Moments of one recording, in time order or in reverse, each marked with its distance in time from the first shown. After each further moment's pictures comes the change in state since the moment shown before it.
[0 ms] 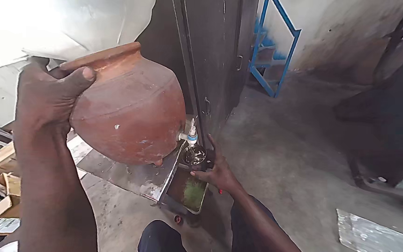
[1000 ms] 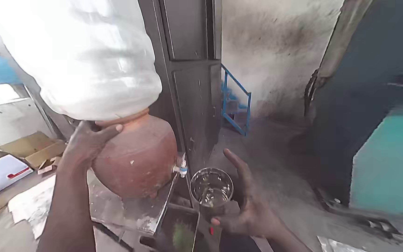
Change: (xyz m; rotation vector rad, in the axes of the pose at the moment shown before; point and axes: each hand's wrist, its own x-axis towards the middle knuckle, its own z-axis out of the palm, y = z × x) left_hand -0.006 0.017 0.006 0.015 -0.044 -0.050; right_hand -0.063 -0.182 -0.063 0.109 -0.113 -0.420
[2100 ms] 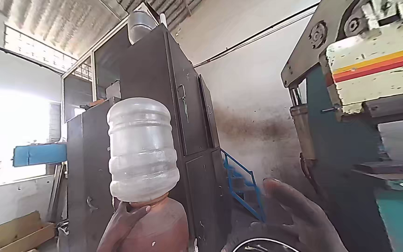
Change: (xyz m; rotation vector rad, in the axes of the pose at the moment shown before) left_hand 0.013 -0.003 -0.007 0.033 0.062 -0.055; right_hand 0.051 -0.213 0.024 -0.126 -0.262 -0.659
